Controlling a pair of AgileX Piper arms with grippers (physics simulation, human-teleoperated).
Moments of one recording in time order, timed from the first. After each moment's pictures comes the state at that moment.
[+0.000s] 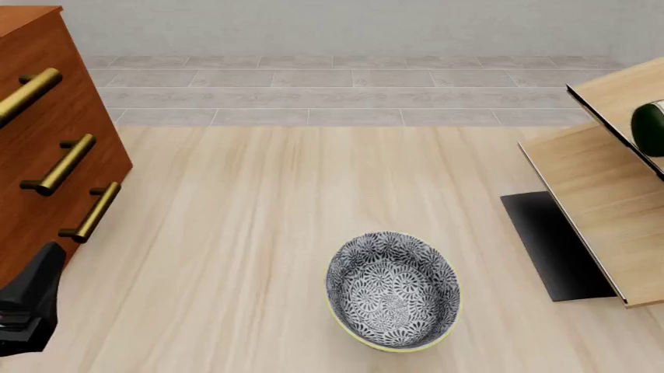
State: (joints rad) left arm -0.01 0.00 0.00 0.04 -0.03; right arm -0.69 1.35 -1.03 0.03 0.40
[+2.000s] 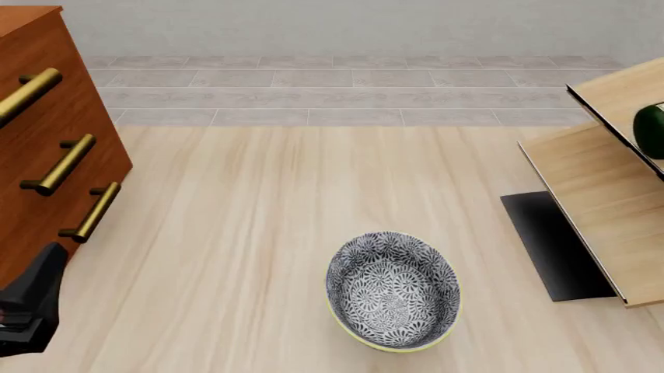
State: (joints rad) left arm -0.02 0.00 0.00 0.04 -0.03; right arm -0.63 1.03 -1.02 0.21 0.26
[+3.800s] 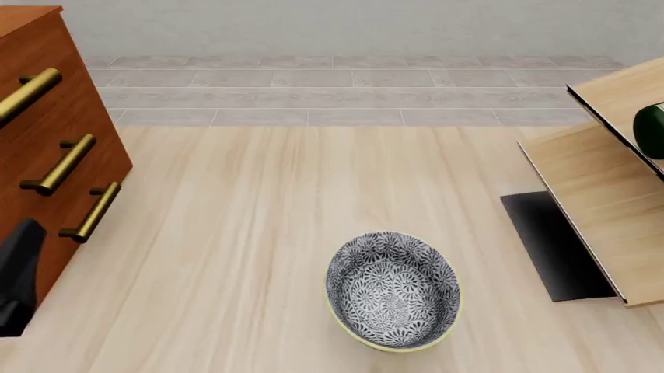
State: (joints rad) left arm -0.01 0.04 -0.09 0.03 0.02; right arm -0.31 0.44 -0.68 0.35 0.00
